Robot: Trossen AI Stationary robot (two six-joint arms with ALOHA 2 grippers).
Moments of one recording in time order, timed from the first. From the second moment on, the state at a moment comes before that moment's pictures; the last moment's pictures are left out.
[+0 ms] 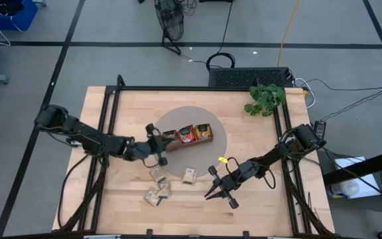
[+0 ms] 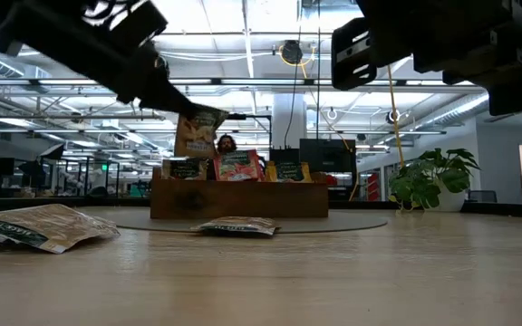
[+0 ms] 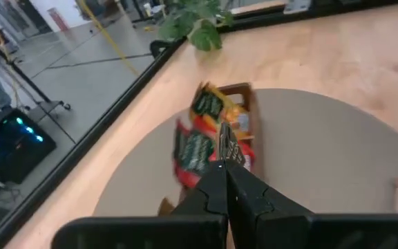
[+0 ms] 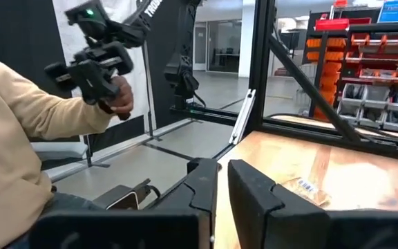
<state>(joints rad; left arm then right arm) -0.26 1.33 0.52 0.36 -0.70 -0.01 0.44 1.89 0.59 1.38 -0.13 0.02</state>
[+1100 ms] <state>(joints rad) -0.08 1.31 0.34 0.54 -0.51 -0.07 0.44 1.89 0.59 1.37 -0.13 0.01</state>
